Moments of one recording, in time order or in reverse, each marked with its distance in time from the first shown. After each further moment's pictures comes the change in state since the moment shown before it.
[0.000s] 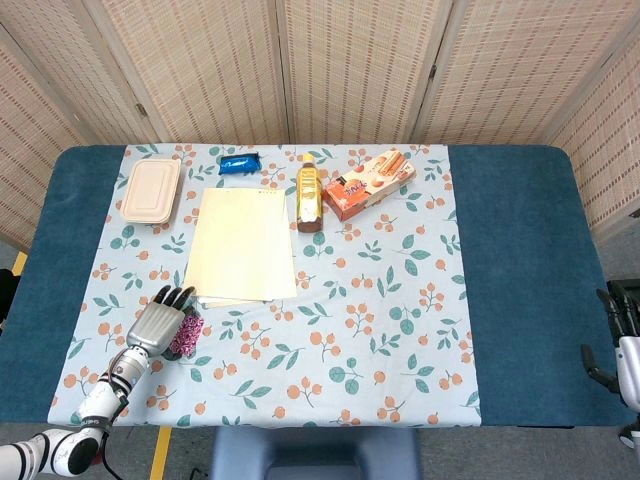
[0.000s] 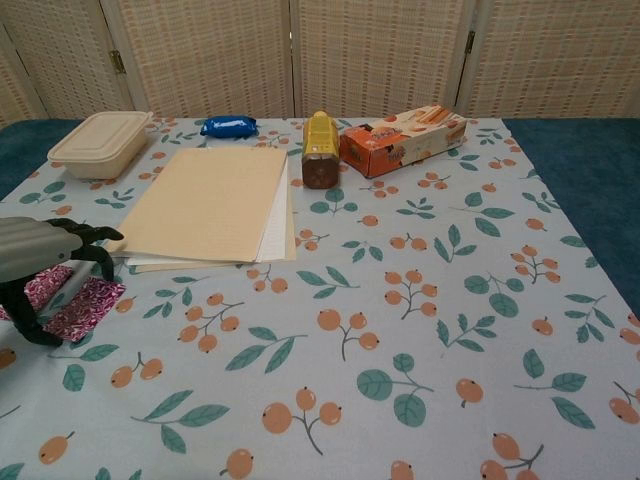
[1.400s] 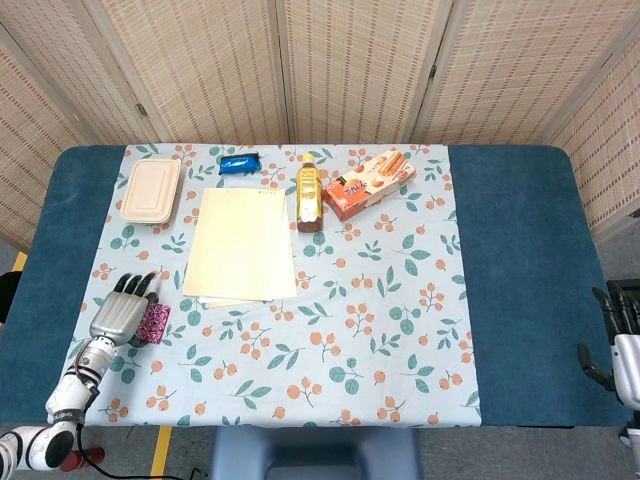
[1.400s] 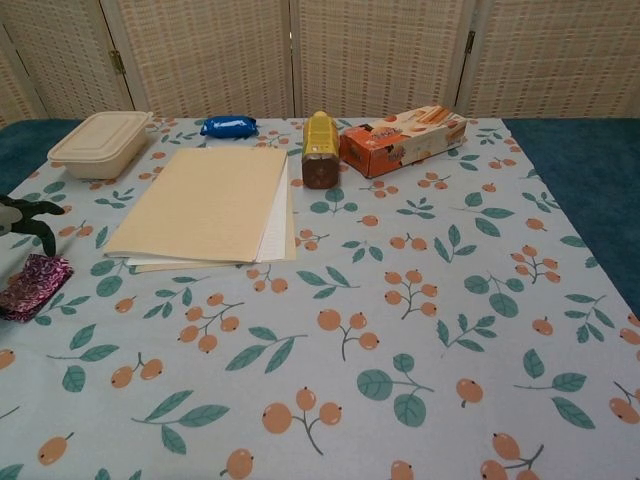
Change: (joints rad) left arm 0.038 0.053 -0.019 0.103 -0.013 0.001 -0.093; right arm 0.007 0.003 0.003 -0.021 0.003 -0.007 -0.027
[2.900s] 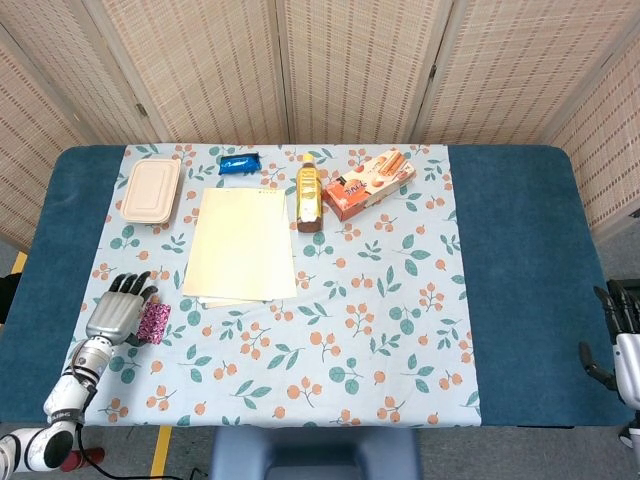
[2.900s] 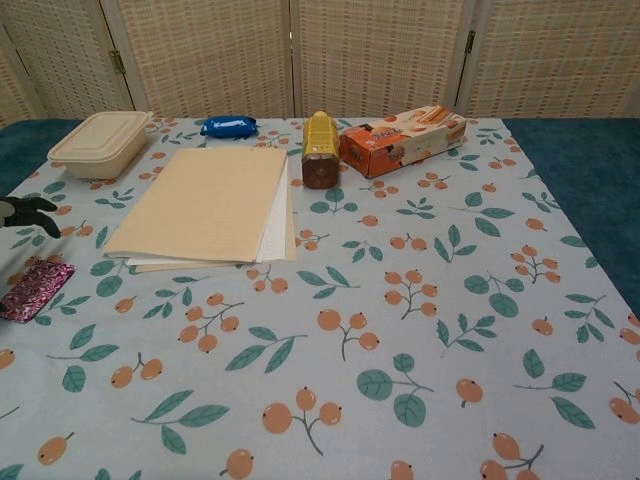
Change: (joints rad) left arm 0.018 0.024 -0.034 -0.050 -0.040 0.015 -0.025; right arm 0.002 0.011 0.000 -0.005 -0.002 -0.001 0.005
